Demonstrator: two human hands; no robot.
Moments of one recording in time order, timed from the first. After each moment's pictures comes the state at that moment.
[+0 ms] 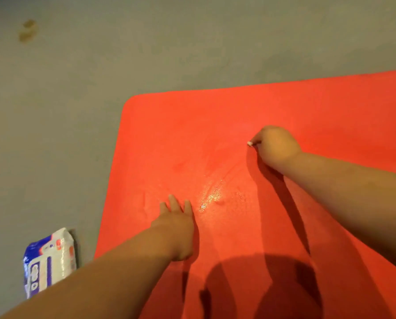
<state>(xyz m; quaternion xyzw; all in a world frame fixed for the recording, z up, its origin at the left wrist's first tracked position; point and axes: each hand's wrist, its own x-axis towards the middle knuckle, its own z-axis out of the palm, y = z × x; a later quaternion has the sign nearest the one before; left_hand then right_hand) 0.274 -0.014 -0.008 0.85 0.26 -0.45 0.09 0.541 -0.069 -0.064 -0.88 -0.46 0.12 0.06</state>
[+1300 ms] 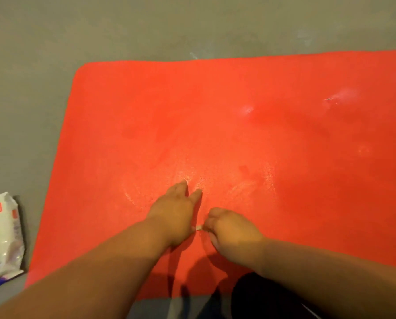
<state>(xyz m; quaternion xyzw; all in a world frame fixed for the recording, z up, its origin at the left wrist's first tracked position) 0.287 -0.122 -0.032 0.93 0.18 -0.29 0.14 0.375 -0.264 -0.053 -0.76 -0.56 0.32 0.10</state>
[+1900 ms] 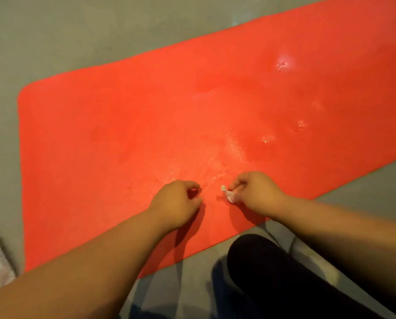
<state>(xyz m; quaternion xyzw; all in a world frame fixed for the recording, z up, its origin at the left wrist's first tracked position) 0.281 -0.172 -0.027 0.90 0.20 -0.22 0.31 0.382 -0.347 -0.030 -0.87 -0.12 0.38 0.30</state>
